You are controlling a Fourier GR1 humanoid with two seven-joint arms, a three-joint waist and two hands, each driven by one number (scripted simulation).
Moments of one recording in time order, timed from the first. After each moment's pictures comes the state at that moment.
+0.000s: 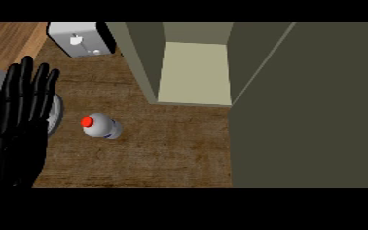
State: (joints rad) left arm 0.00 0.08 -0.01 -2.10 0.01 0.01 0.01; right arm -0.02 -0.10 0.00 -2.10 -0.01 0.01 0.01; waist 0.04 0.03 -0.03
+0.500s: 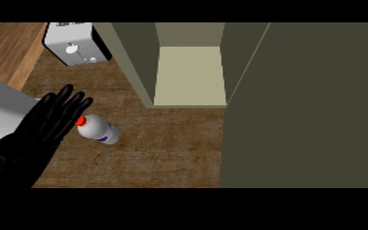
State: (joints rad) left arm 0.06 0.26 -0.02 -2.08 0.43 -0.40 0.02; right arm 0.09 -0.09 0.09 -2.16 -0.07 0.08 0.04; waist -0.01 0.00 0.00
